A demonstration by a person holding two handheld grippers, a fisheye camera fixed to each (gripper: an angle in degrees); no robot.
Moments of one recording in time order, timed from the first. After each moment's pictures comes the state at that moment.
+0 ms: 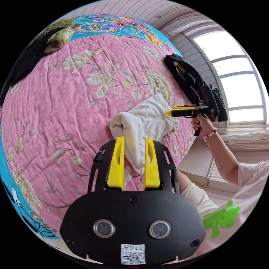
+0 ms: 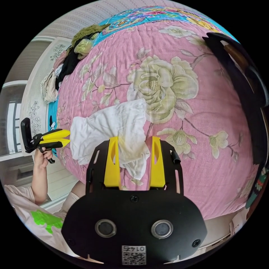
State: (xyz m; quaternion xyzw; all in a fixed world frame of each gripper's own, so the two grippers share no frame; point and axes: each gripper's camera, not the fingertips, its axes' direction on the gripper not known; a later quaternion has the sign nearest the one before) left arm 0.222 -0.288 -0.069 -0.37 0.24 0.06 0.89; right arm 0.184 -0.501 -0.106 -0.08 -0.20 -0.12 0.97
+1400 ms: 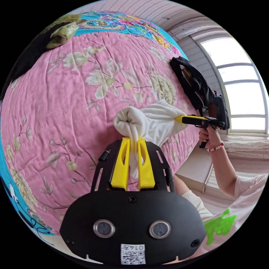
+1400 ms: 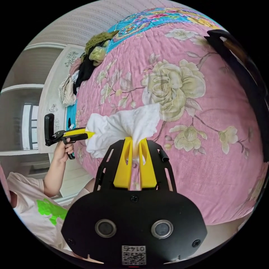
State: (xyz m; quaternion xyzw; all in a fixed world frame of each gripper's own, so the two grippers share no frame) left arm 0.372 -0.410 -0.015 -0.38 0.23 0.04 0.90; right arm 0.315 -0.452 -0.232 -0.05 -0.31 -0.10 0.95
